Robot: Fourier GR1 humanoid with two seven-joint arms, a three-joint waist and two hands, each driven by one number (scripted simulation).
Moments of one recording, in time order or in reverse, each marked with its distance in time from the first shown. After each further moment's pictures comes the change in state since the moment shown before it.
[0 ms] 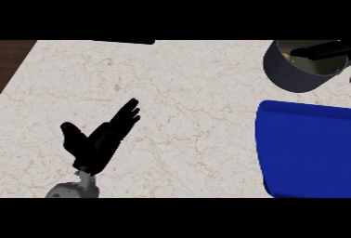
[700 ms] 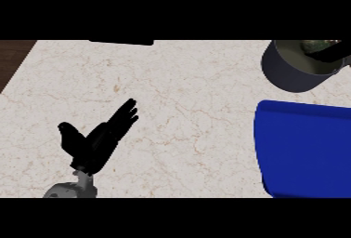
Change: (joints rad) left arm 0.002 0.012 0.009 0.006 0.008 -0.008 -0.008; right arm -0.009 -0.056 0.218 -0.062 0.215 -0.057 0.046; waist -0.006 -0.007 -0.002
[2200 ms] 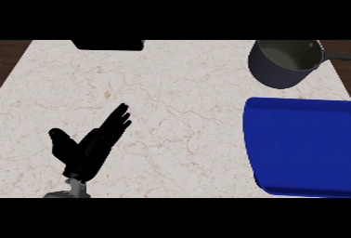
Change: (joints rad) left arm 0.059 0.013 0.010 -0.041 0.008 0.035 0.018; right arm 0.385 -0.394 -0.107 -0.559 -0.191 0.353 0.065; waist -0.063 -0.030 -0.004
